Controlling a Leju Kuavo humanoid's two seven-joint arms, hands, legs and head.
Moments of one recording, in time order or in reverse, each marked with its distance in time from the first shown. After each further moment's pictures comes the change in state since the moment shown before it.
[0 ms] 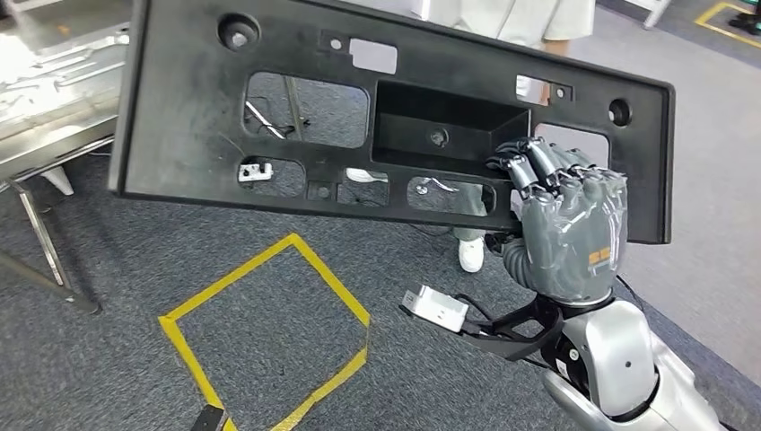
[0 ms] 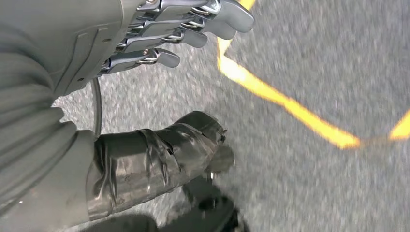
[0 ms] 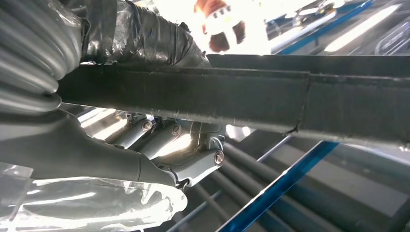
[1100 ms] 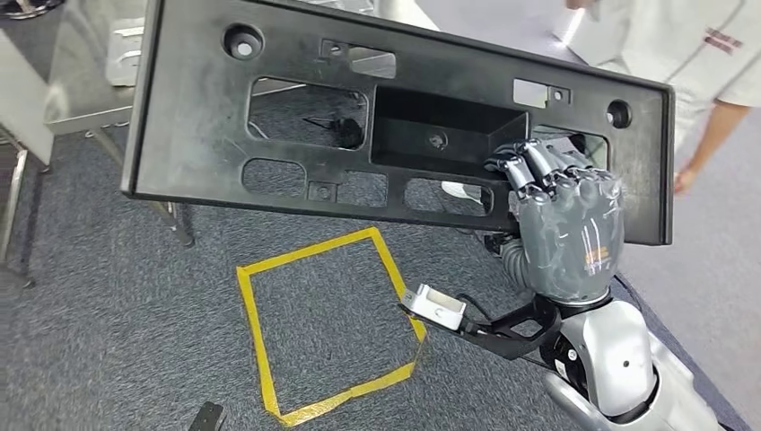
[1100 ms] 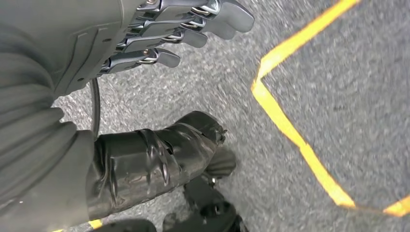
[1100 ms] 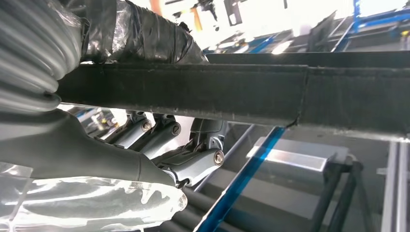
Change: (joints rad) left arm -0.005 -0.002 0.000 0.000 -0.003 -0.002 0.008; right arm 0.006 0.002 -0.001 -0.003 -0.001 0.017 0.003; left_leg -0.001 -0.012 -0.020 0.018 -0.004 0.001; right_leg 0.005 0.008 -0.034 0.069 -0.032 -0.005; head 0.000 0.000
